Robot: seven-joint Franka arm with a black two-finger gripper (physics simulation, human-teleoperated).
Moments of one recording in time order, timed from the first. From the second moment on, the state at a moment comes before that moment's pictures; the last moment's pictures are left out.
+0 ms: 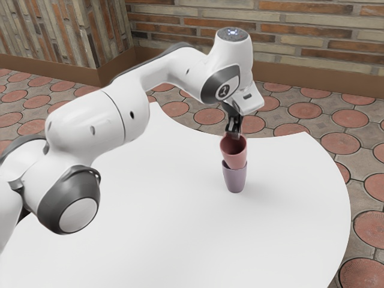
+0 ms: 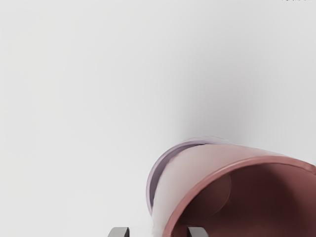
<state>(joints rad) -0.46 0.82 0.21 -0.88 0.02 1.88 1.07</state>
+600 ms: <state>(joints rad) -0.45 0.81 0.21 -0.89 0.01 1.88 1.09</state>
